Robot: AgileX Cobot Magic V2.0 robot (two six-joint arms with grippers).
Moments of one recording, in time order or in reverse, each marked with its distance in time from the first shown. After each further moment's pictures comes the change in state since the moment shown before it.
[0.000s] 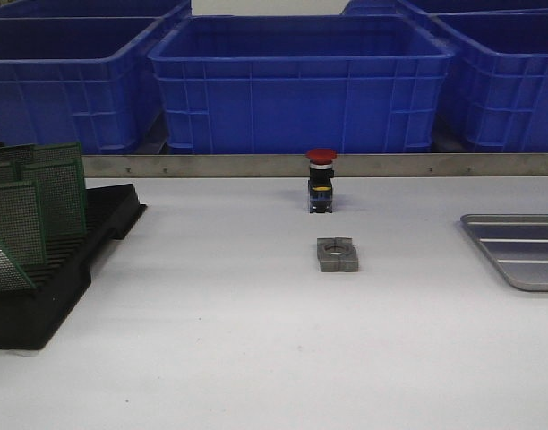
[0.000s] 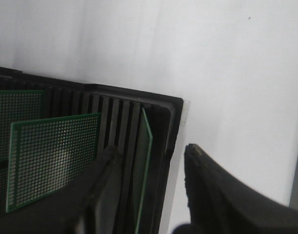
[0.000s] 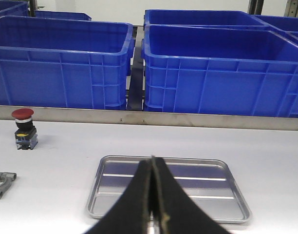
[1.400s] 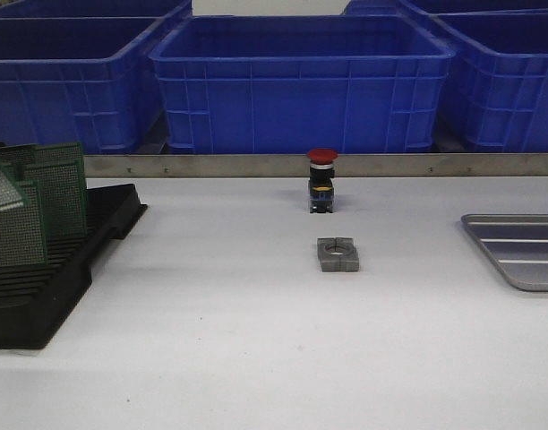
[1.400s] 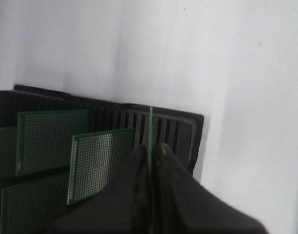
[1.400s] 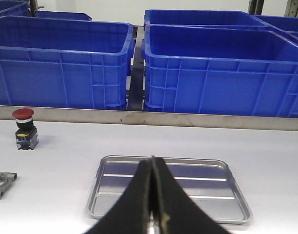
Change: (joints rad) left arm -0.002 -0.099 -0.062 -0.053 0.049 0.022; right arm 0.000 0.000 0.000 0.000 0.000 0.000
